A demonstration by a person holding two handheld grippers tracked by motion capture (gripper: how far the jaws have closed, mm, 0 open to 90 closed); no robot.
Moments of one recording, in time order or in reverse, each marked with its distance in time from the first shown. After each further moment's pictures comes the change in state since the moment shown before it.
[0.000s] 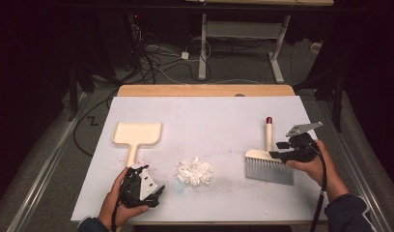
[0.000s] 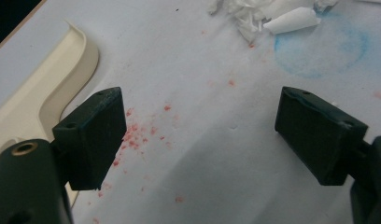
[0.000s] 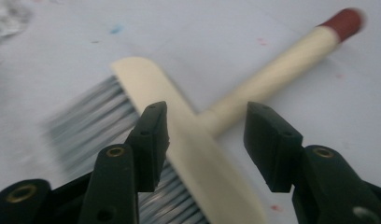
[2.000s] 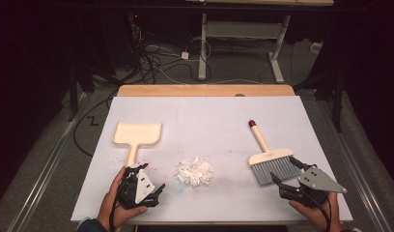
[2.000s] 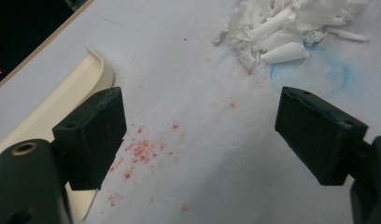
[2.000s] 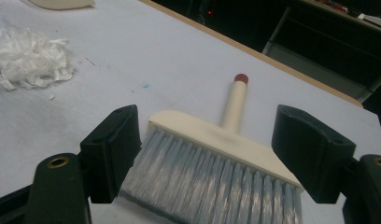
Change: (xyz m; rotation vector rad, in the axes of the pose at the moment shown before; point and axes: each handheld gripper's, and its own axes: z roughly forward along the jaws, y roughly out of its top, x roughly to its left) left arm 0.001 0.001 -0.012 -0.083 0.021 -0.007; right arm 0.103 -0.069 -0.039 -0.447 -0.314 -0.078
